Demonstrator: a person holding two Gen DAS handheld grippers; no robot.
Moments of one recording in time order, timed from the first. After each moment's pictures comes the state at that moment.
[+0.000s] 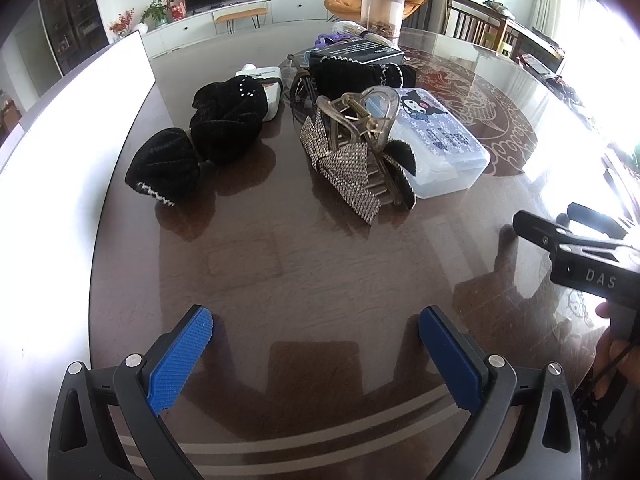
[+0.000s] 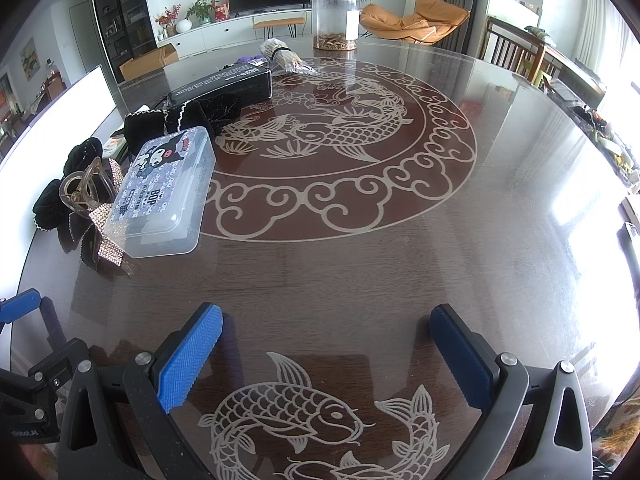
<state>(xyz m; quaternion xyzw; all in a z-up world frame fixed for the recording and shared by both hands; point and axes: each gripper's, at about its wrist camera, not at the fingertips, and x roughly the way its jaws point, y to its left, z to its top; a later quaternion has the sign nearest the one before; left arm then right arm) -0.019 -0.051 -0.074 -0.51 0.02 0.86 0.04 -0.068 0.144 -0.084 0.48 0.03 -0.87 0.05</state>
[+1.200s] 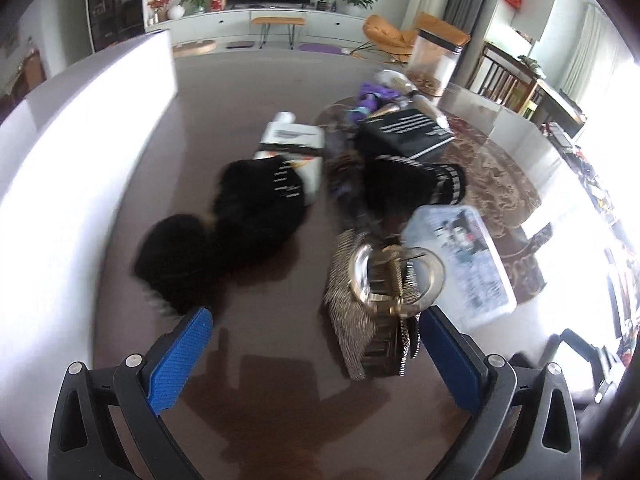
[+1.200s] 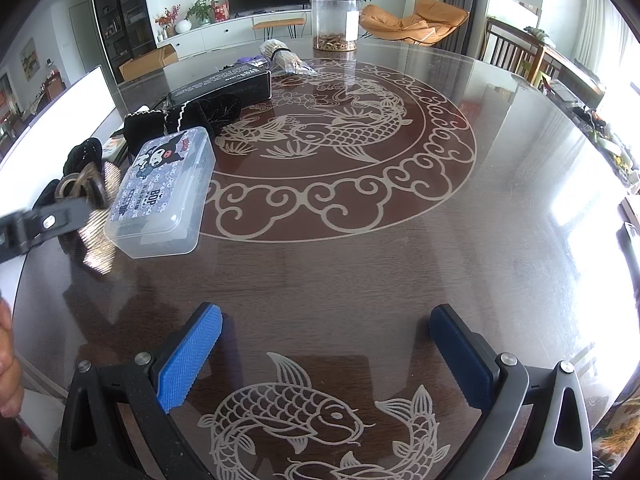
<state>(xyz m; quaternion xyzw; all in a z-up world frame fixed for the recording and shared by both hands) -0.081 -0.082 -0.050 -0.48 -0.06 0.87 0.00 -0.067 0.144 -0.084 0.48 0.03 -0.87 0.05</state>
